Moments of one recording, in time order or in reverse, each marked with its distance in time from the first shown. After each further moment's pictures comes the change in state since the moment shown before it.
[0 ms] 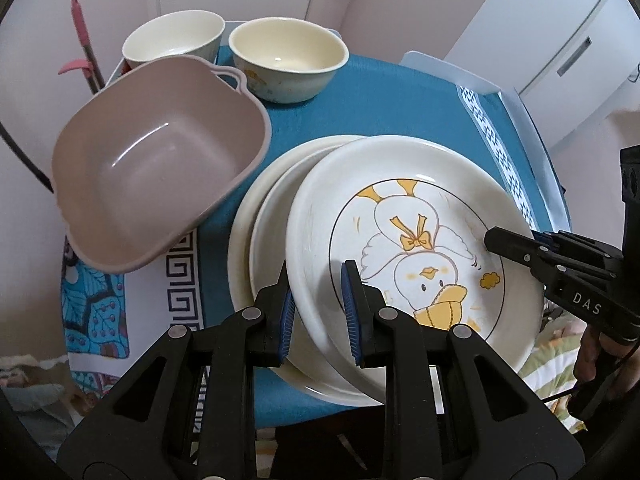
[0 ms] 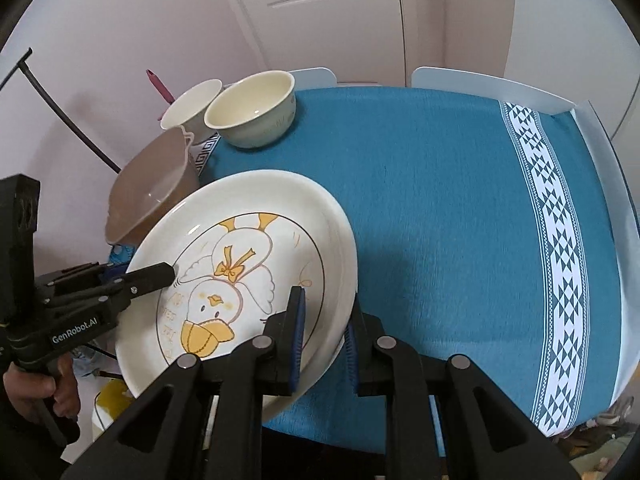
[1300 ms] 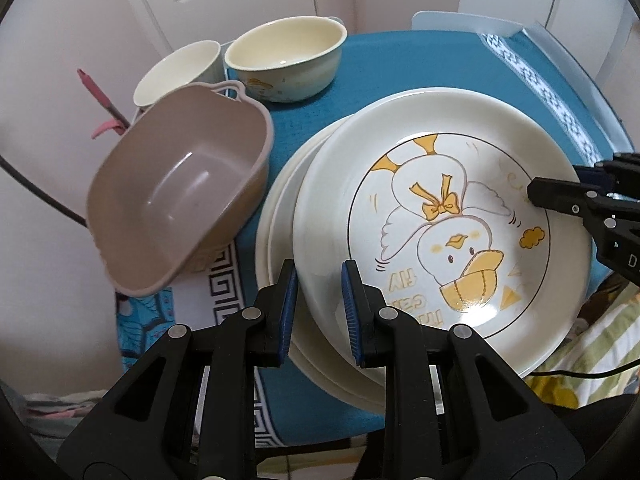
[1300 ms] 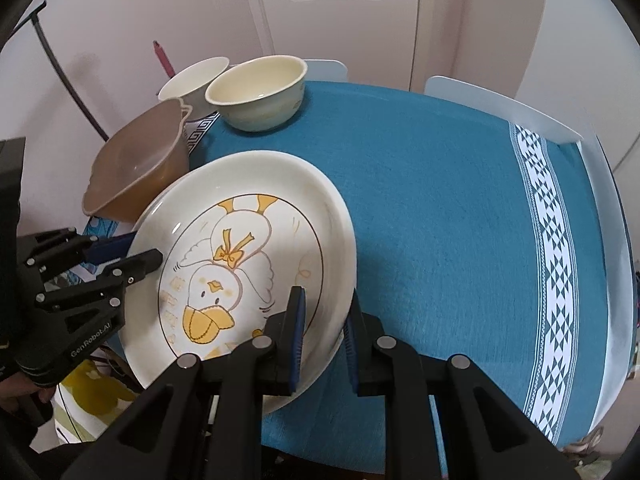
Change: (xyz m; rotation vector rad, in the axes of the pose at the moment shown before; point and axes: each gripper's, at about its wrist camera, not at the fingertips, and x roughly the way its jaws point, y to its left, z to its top) left arm 0.028 -0.036 -0.008 0.225 -0.016 0.317; right arm 0.013 0.016 -0.004 -0.128 -0.001 -0.081
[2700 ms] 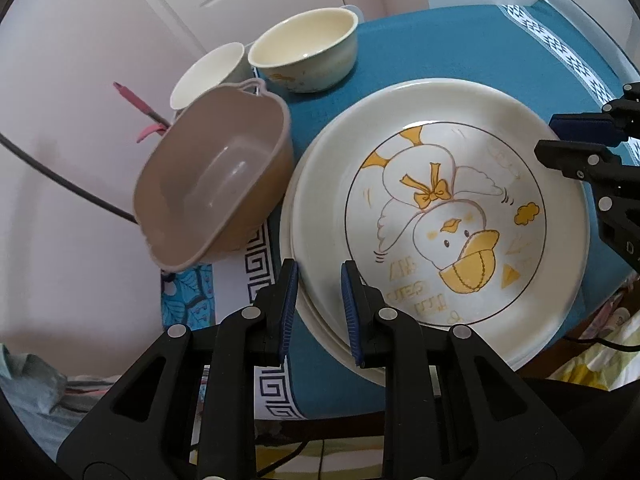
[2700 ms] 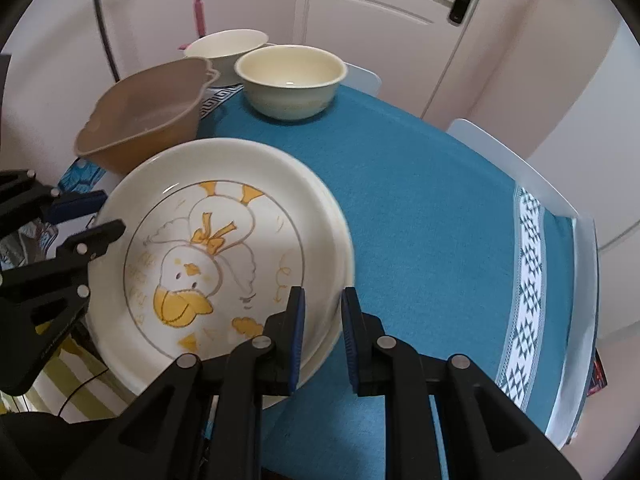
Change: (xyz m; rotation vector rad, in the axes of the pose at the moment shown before) left arm -0.011 -0.019 -0.007 0.033 0.044 0.202; right arm 0.007 0.024 0.000 -0.265 0.000 -0.128
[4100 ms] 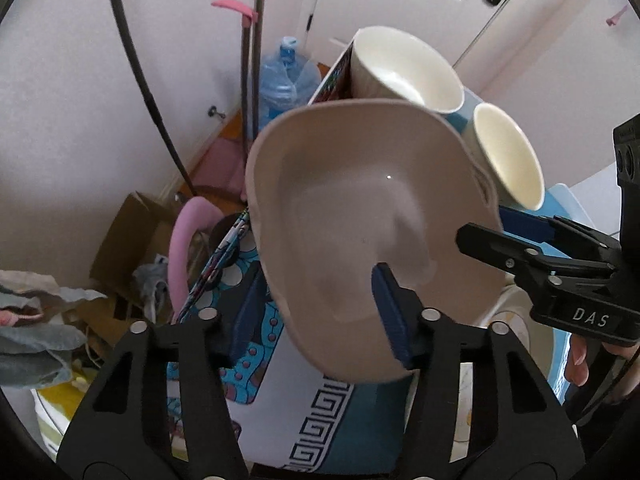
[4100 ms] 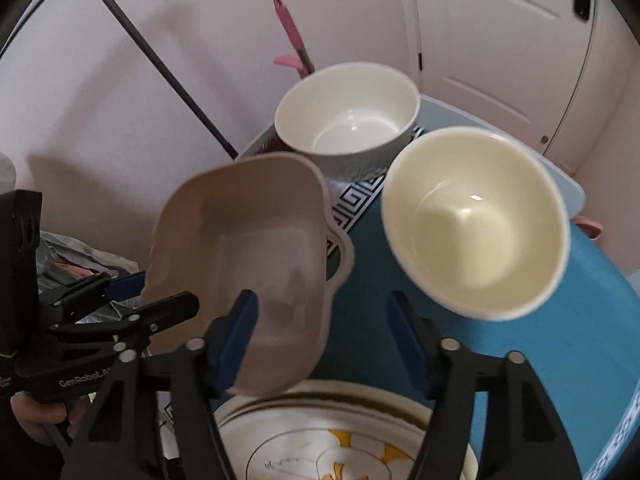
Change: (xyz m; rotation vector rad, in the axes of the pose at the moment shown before) left arm 0.077 0.178 0.005 -0.724 0.091 -0.303; right arm 0.080 0.059 0.168 -0.061 0.081 0.493
